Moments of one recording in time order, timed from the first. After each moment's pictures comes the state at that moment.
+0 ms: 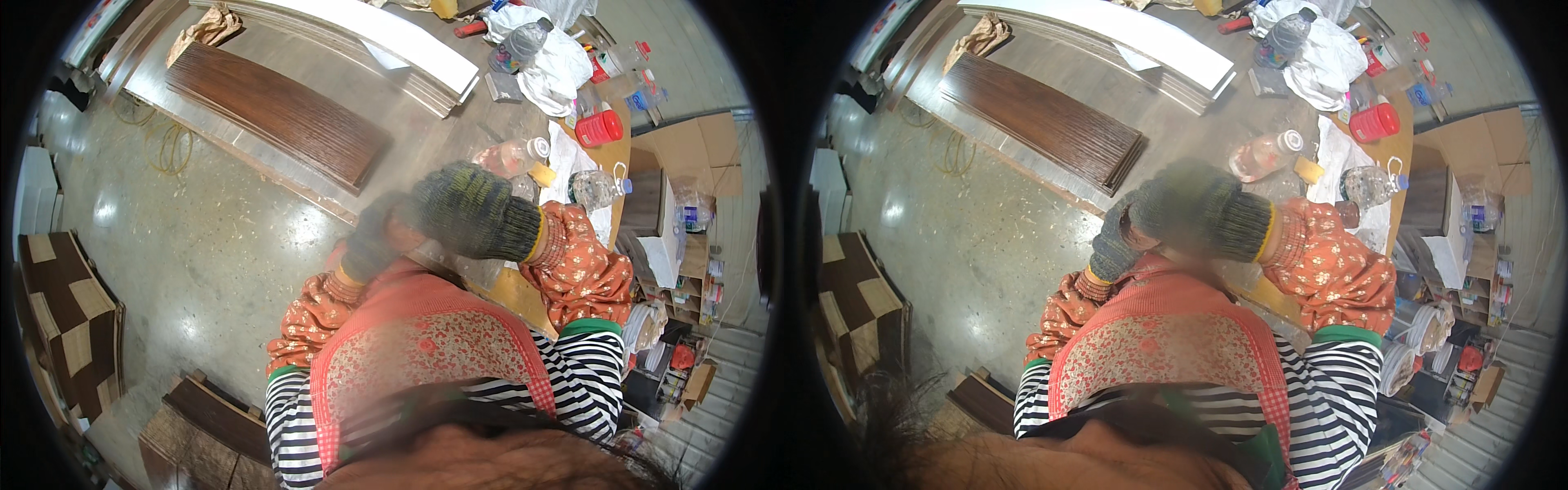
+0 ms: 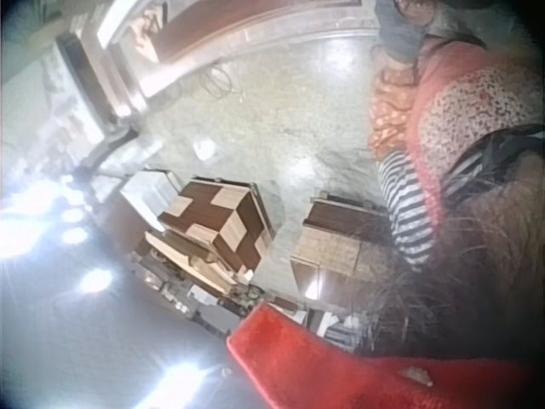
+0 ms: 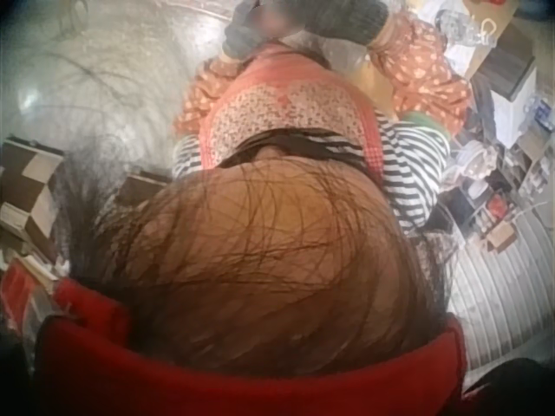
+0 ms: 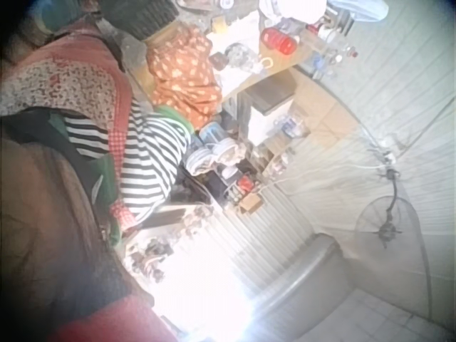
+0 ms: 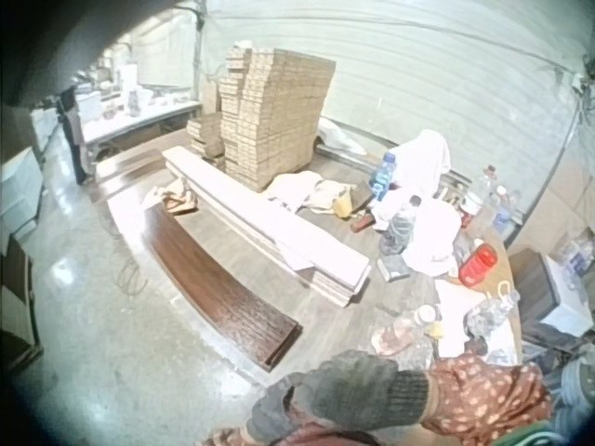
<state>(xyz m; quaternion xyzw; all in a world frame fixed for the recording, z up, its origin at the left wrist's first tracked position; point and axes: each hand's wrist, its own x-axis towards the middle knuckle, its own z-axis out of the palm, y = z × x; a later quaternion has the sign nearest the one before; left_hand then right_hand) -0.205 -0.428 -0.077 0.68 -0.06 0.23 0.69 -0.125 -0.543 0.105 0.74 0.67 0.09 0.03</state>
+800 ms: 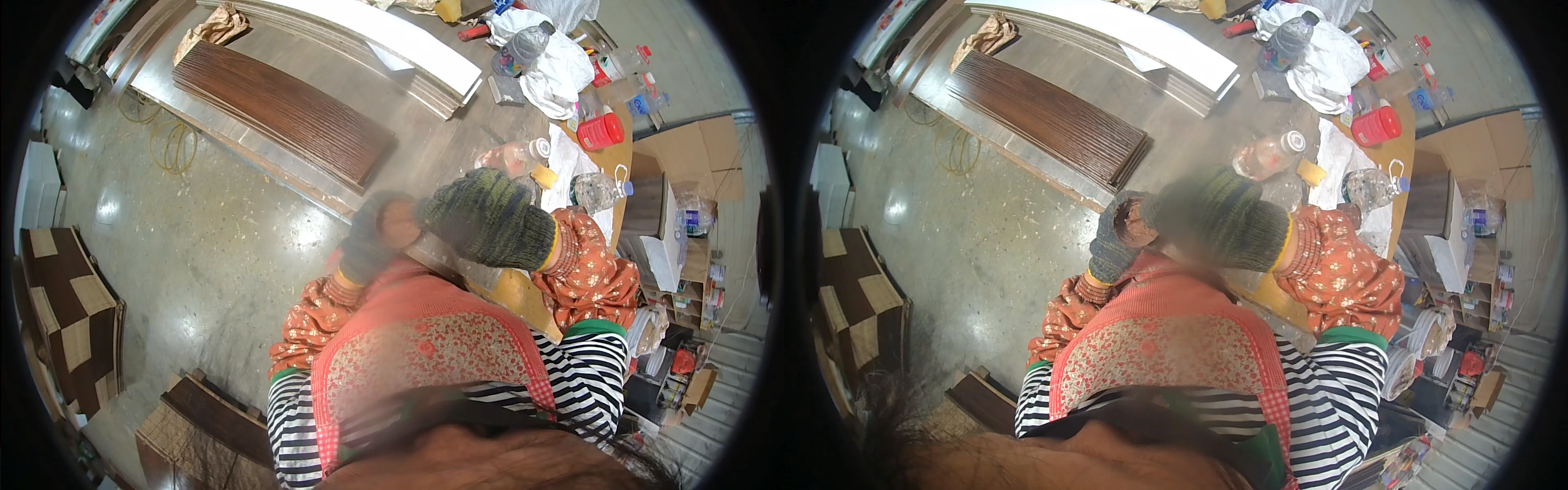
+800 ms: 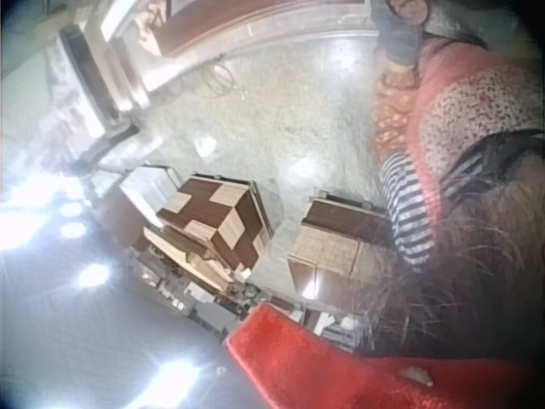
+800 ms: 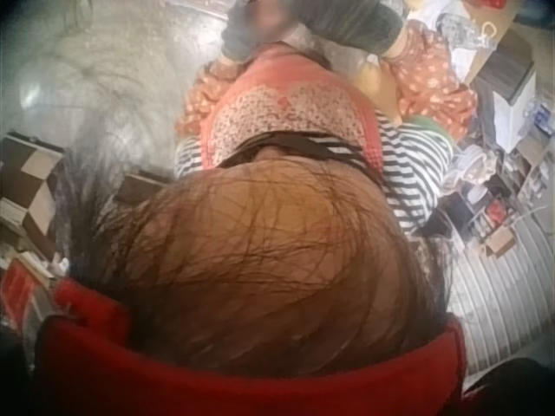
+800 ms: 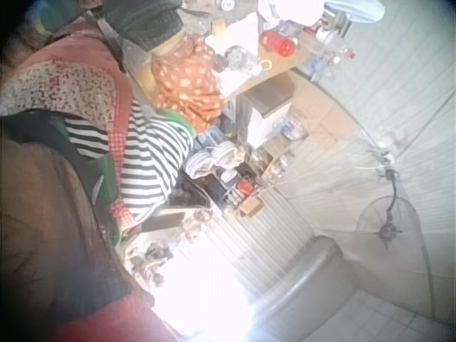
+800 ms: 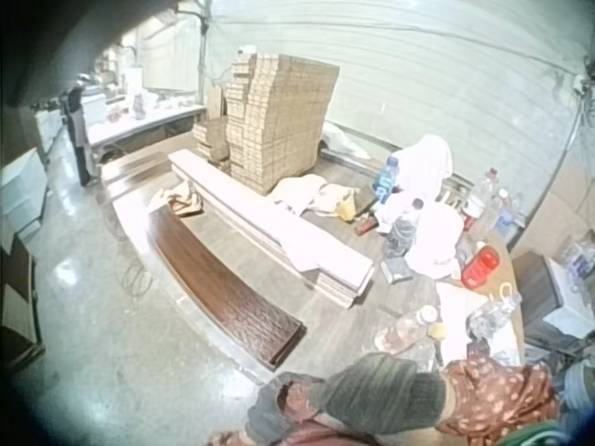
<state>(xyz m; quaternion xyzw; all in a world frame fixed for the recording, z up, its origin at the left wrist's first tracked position) -0.223 -0.420 -0.044 0.65 -0.01 0.21 0.73 -0.129 -0.570 0.095 0.65 0.64 0.34 0.25</state>
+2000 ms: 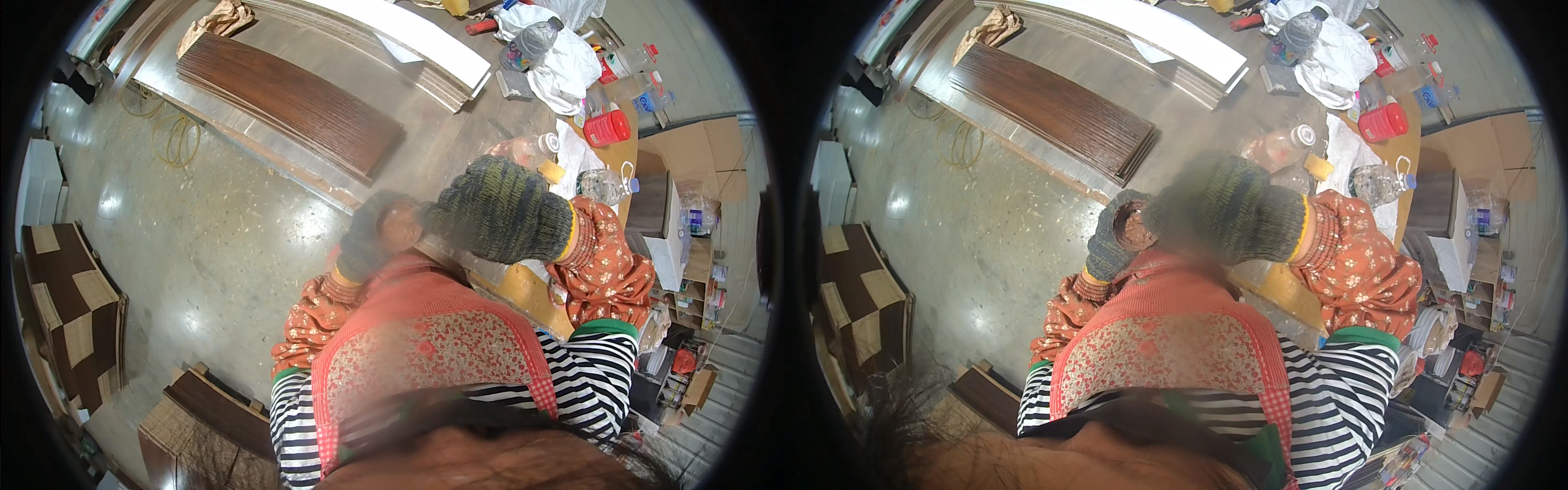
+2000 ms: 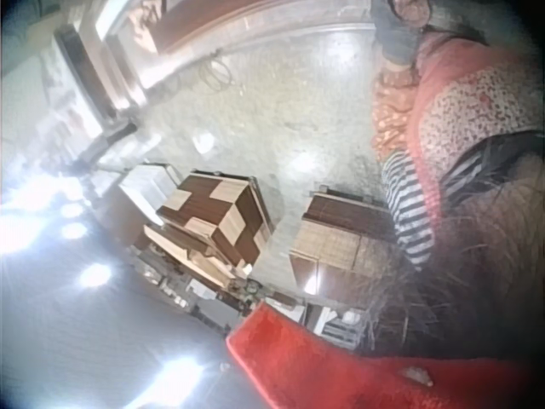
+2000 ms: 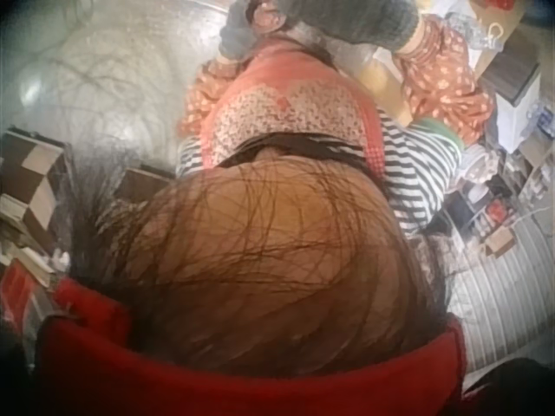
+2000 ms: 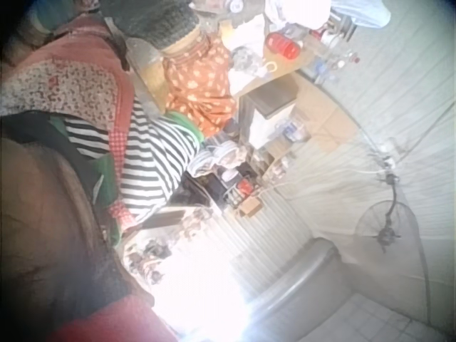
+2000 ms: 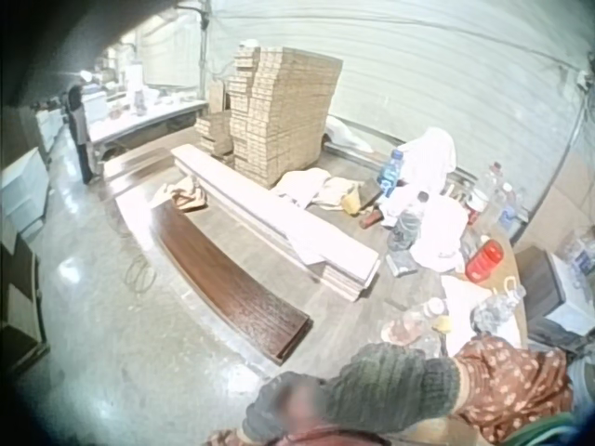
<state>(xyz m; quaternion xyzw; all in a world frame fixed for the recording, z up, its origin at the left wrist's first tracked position) -0.233 -0.406 -0.040 0.67 -0.05 0.23 0.70 -0.116 -0.576 0.082 0.51 0.67 0.46 0.30</state>
